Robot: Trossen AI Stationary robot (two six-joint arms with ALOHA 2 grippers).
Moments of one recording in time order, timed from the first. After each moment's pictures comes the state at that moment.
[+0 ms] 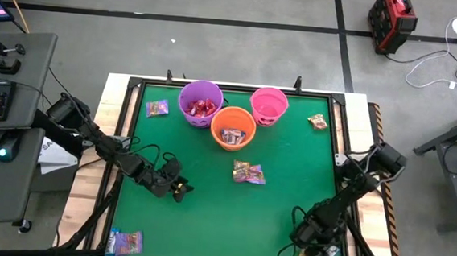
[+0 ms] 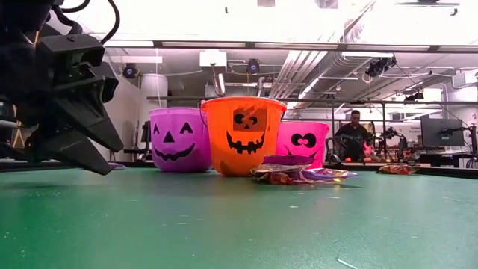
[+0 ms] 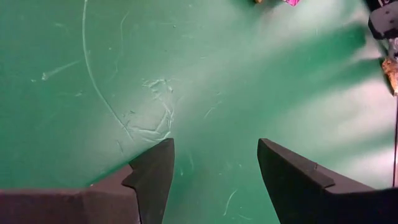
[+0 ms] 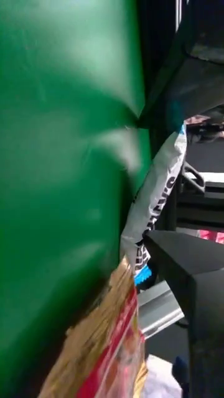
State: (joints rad) left arm -0.54 1.43 0.41 0.18 -0.45 -1.28; right arm 0.85 1.77 0.73 -0.42 -0.83 1.60
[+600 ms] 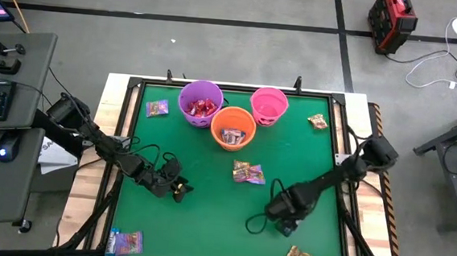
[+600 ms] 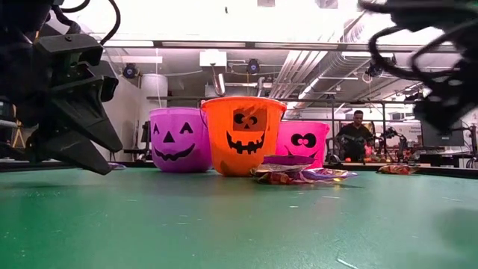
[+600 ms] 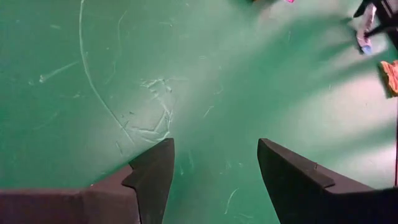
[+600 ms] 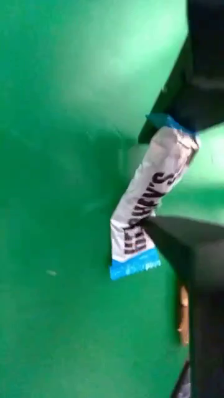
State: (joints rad) left arm -0.54 1.43 0.41 0.18 -0.45 -1.26; right arm 0.52 1.76 0.98 -0.83 -0.38 1.17
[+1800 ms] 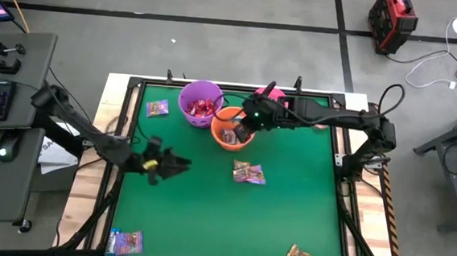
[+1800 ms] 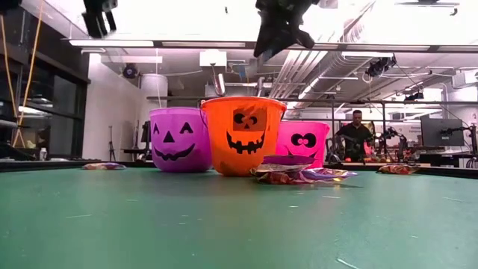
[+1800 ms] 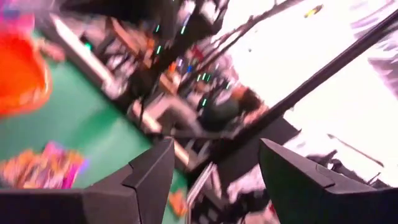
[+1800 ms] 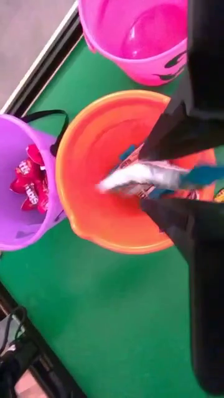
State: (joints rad) left arm -0.54 0.95 0.42 0.66 -0.59 -0.81; right arm -0.11 1.67 1.63 -0.87 0.22 0.54
